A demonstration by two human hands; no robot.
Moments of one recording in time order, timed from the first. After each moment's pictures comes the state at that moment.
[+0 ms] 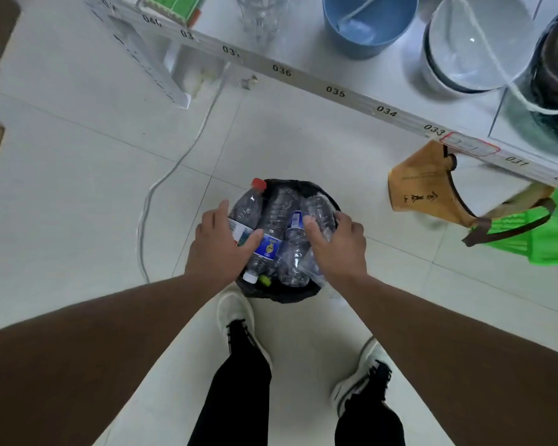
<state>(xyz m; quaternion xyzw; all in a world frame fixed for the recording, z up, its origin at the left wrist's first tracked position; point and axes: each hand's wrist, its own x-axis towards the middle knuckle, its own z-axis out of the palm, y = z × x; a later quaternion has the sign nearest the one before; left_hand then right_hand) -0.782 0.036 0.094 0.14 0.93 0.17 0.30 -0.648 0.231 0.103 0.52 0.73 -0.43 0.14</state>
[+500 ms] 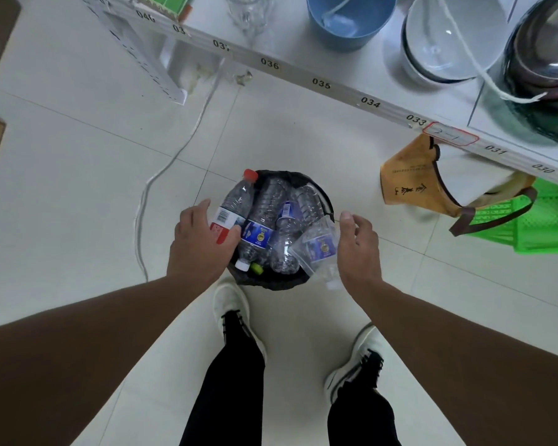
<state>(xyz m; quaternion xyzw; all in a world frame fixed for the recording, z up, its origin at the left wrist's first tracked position) -0.763 0.020 0.118 0.09 0.94 0.19 0.25 -0.597 0.248 0.117 0.57 0.65 -0.49 0.05</state>
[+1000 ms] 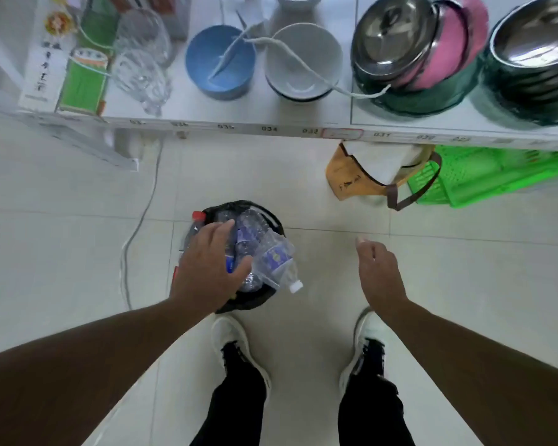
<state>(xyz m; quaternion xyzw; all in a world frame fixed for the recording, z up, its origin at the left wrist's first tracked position) -0.731 0.110 0.193 0.39 0.88 0.12 0.26 -0.475 0.304 0.154 0.64 0.61 -0.46 -0.02</state>
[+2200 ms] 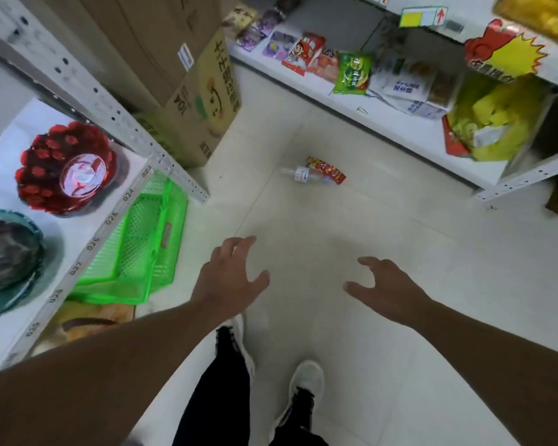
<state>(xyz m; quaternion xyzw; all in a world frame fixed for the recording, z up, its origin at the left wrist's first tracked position) -0.082 0.525 0.259 0.80 0.53 -0.09 0.27 0.206 0.379 0.255 0.81 0.36 -0.47 -0.02</state>
